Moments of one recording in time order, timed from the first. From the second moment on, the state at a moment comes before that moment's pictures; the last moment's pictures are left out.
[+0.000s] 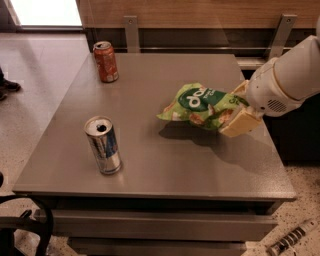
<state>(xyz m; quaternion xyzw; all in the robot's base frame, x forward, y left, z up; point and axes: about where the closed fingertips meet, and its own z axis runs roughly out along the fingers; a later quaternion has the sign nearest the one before) 0.499 -0.172 0.892 -0.58 0.77 0.04 0.28</state>
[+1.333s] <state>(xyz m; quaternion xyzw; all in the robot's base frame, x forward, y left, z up) 0.448 -0.128 0.870 -0.66 0.70 0.04 0.25</state>
